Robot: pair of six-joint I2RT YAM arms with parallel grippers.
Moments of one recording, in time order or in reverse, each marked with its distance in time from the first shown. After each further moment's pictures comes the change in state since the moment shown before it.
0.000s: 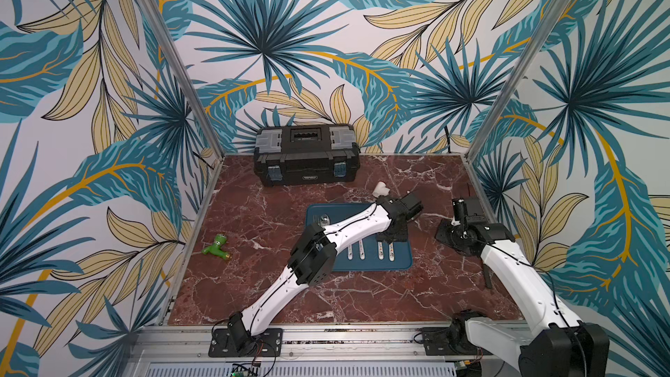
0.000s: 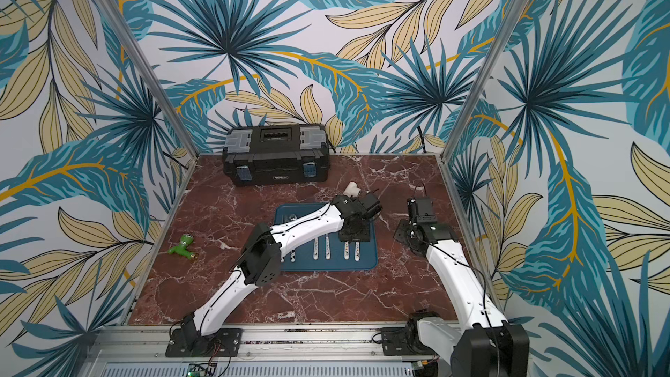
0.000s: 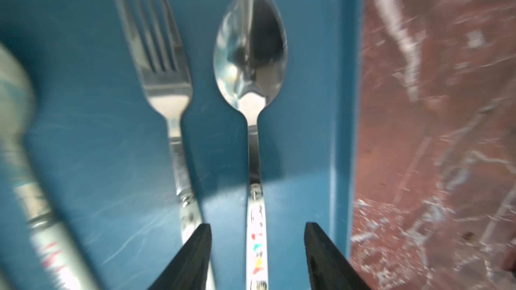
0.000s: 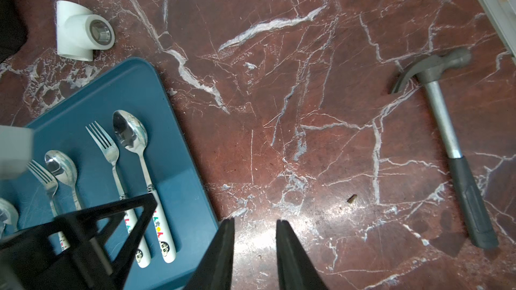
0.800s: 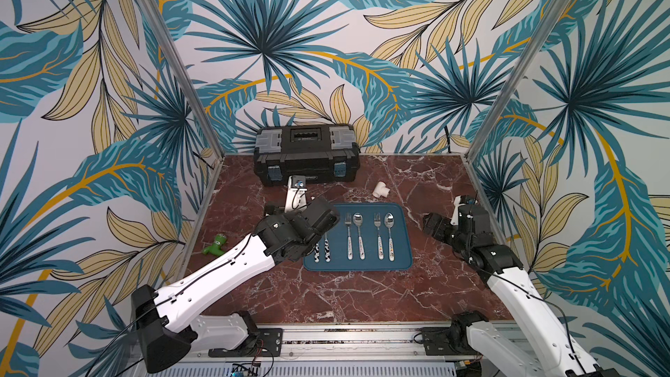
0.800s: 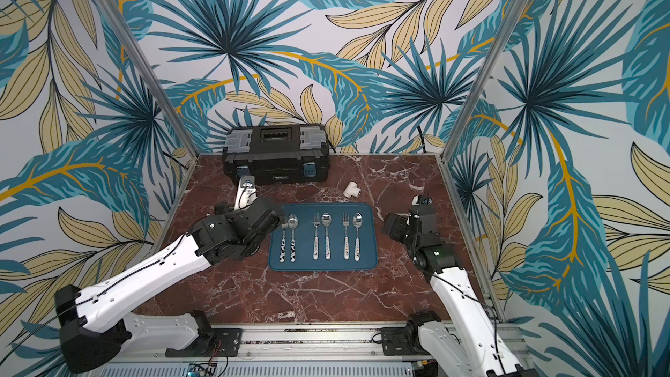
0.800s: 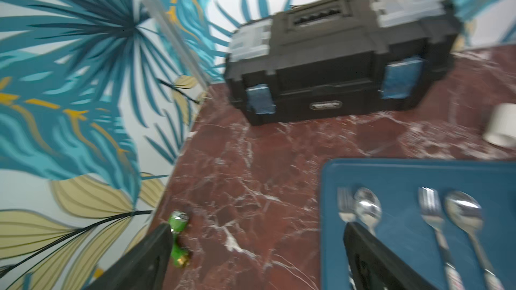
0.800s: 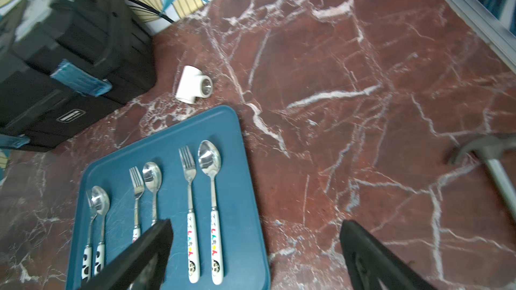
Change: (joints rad) left arm 0.127 -1.228 -1.110 0.180 -0.997 0.347; right arm 0.121 -0.230 -0.143 0.310 -0.003 -0.030
